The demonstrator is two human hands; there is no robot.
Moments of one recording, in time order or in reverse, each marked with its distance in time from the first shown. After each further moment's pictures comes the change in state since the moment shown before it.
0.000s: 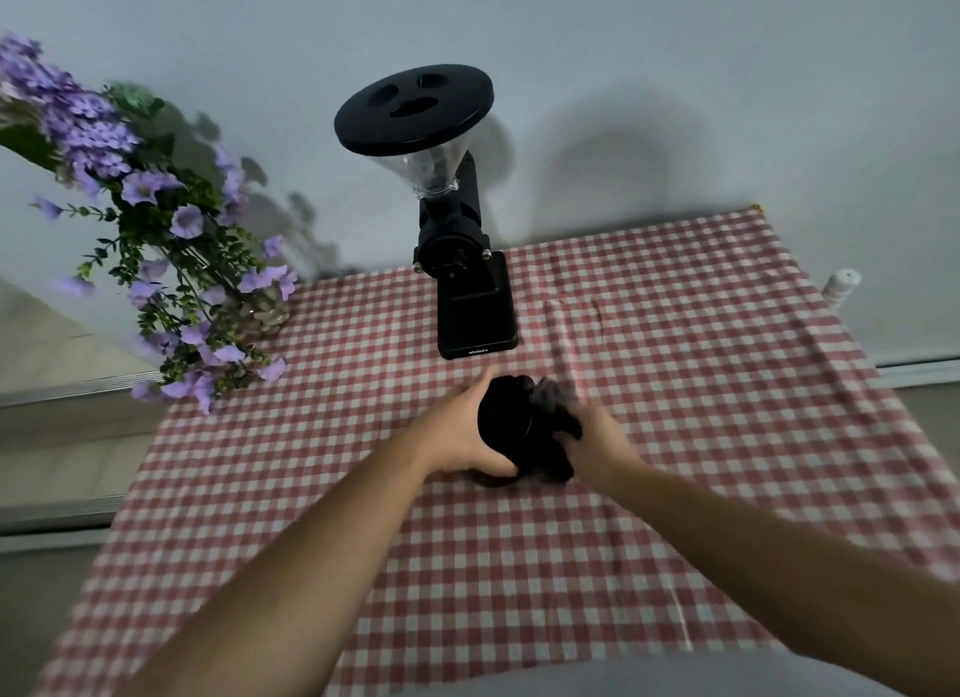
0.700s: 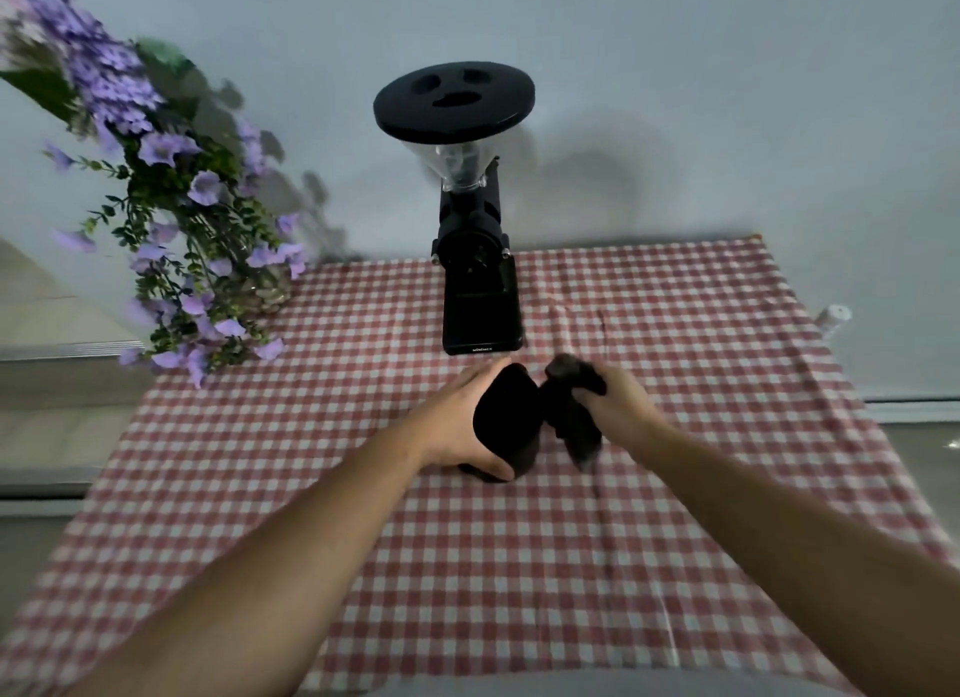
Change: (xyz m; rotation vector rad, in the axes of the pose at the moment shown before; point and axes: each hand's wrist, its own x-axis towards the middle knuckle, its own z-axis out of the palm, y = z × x) left_hand -0.005 -0.014 -0.004 -0.057 0.050 0.169; right_hand 0.022 -0.020 -0.037 0.061 0.089 0.029
